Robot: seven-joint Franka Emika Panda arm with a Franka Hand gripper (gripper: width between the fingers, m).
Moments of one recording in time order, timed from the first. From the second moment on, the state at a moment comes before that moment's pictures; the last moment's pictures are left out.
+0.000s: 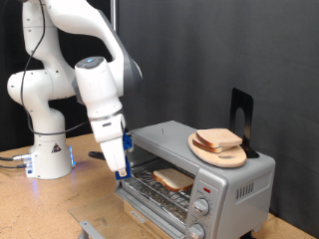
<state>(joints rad) 0.03 -0.12 -0.03 -2.62 0.45 2.59 -0.64</state>
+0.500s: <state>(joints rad) 0.00 -0.20 -0.15 -2.69 0.58 2.52 -0.86</state>
